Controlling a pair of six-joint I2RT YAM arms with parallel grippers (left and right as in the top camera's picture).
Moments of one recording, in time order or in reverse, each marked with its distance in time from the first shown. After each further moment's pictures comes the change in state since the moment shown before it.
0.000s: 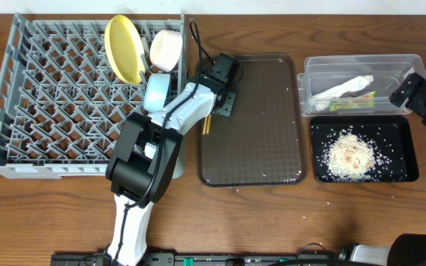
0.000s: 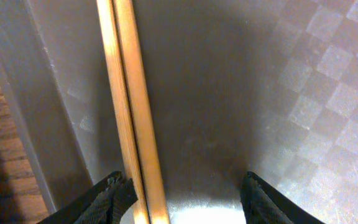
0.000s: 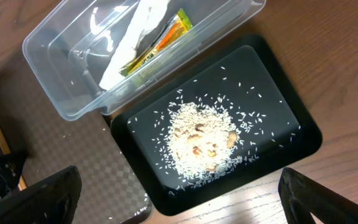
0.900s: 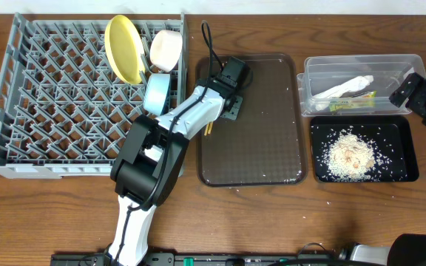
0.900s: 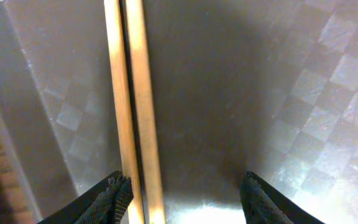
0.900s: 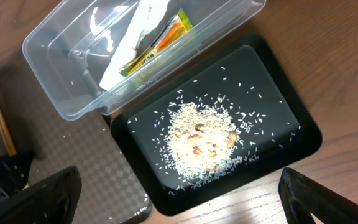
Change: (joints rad) left arm -0.051 -0.004 0.003 -0.014 -0.059 0.005; right arm 0.000 0.000 0.000 0.000 0.000 0.000
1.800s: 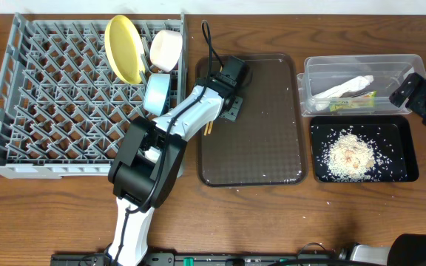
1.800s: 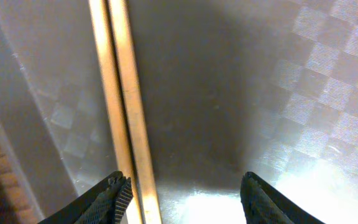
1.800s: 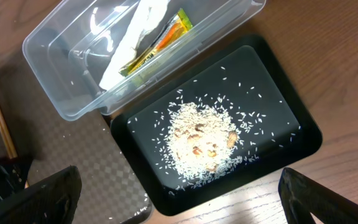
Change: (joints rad) left arm 0.000 -0.019 0.000 -0.015 0.042 0.048; right arm 0.000 0.000 0.000 0.000 0.000 0.000
